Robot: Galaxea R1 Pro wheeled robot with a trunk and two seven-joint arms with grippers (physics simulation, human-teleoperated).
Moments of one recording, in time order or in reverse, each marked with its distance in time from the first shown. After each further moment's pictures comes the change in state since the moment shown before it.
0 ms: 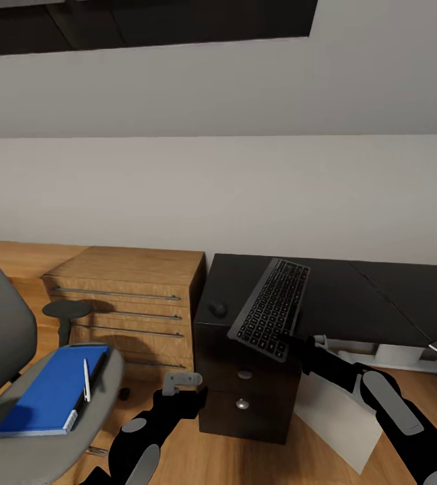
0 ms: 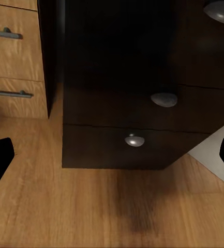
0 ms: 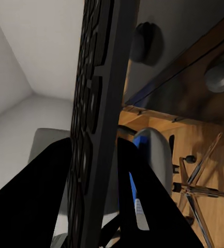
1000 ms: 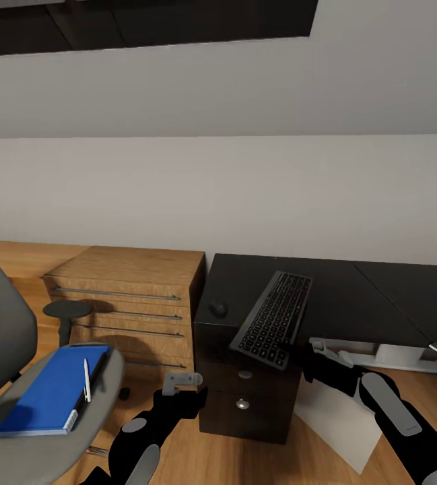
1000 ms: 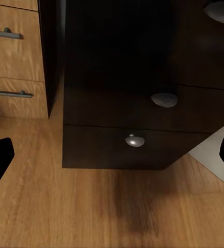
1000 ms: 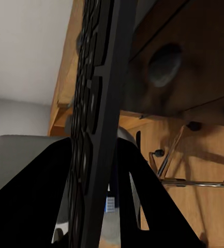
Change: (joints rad) left arm 0.000 0.000 0.000 0.000 0.000 -0.001 0.000; right arm 0.000 0.006 0.001 0.019 0.001 -0.004 -0.146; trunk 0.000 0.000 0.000
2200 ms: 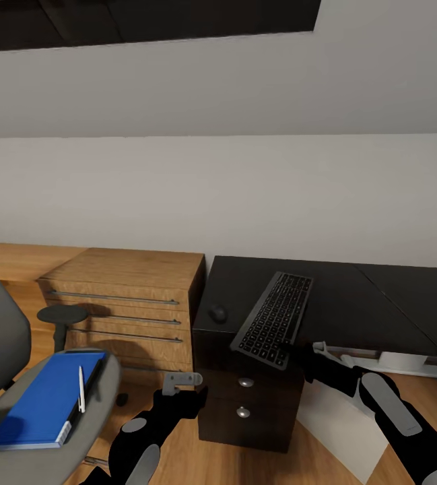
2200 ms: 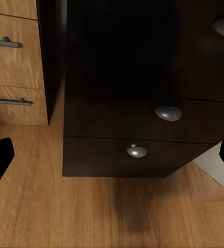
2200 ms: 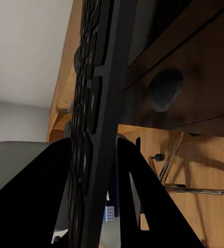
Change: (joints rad) left arm 0.000 0.000 0.000 -0.002 0.000 0.001 0.000; right arm 0.000 0.000 -0.001 0.001 -0.002 0.002 -0.003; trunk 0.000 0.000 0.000
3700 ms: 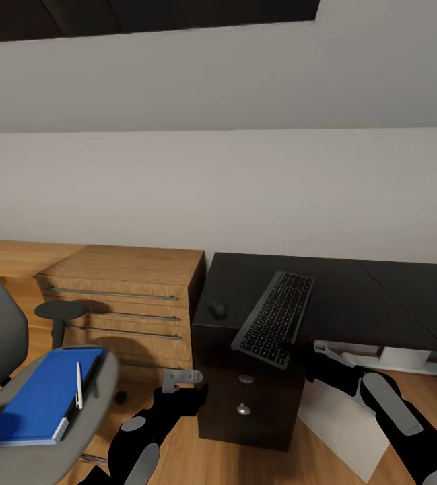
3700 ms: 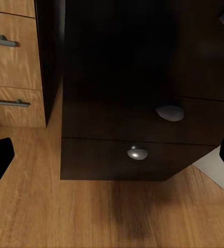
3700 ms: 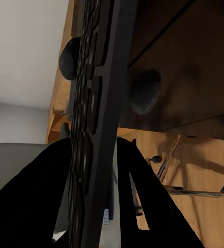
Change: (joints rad) left arm 0.000 0.000 0.000 -0.020 0.002 0.001 0.001; right arm -0.001 -0.002 -0.008 0.000 0.000 0.001 0.001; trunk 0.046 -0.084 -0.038
